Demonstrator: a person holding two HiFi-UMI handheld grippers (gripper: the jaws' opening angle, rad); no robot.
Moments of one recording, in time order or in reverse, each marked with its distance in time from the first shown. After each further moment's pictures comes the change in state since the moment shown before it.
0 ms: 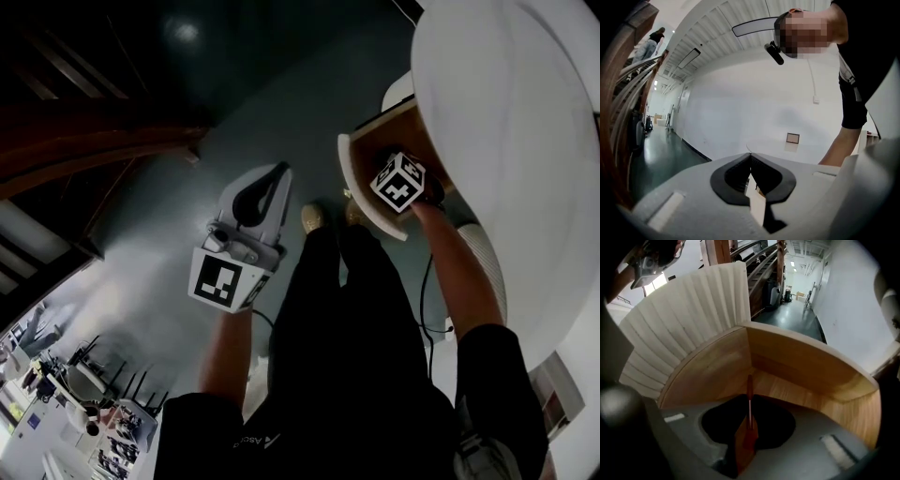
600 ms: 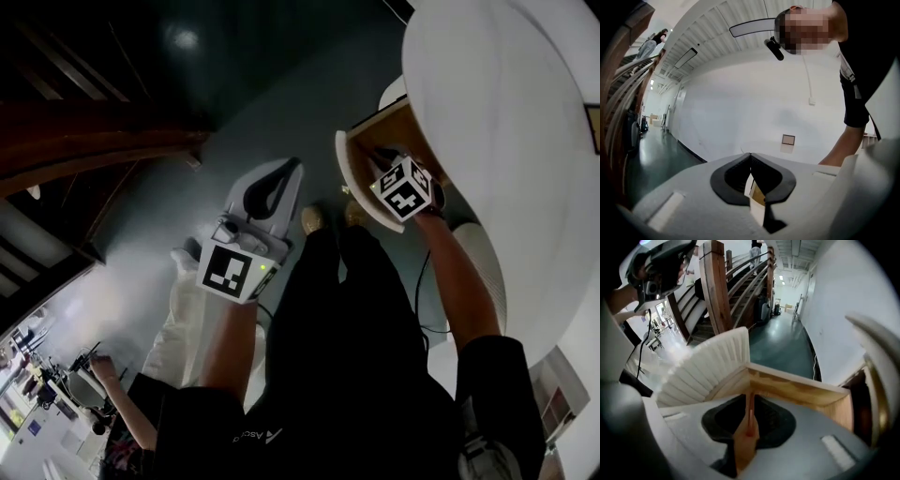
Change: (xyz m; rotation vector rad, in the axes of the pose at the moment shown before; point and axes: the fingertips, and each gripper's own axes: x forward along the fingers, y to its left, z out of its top) left arm -0.002 -0.016 0.012 0.003 -0.011 -0.043; right arm -0.066 0.008 0.038 0.080 -0.151 -0.073
